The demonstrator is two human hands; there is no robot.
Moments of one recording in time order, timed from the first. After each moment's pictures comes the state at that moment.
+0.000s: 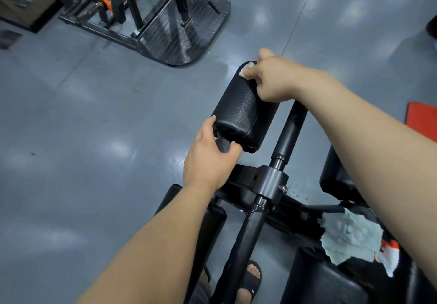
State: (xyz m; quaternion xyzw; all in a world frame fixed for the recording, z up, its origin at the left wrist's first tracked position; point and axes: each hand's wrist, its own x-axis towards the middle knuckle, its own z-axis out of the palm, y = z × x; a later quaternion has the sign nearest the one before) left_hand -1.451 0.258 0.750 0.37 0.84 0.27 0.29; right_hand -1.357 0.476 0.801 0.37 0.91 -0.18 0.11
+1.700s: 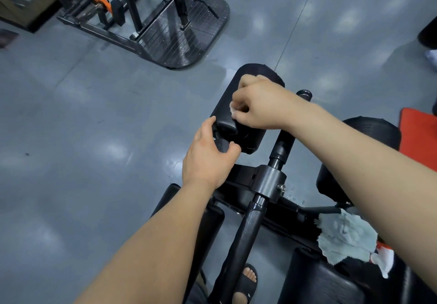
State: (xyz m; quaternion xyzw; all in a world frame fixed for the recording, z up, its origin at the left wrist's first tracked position) left_hand -1.450 0.259 0.749 0.37 0.84 0.27 0.28; right_hand -1.351 0.421 0.789 0.29 0.94 -0.18 -0.01
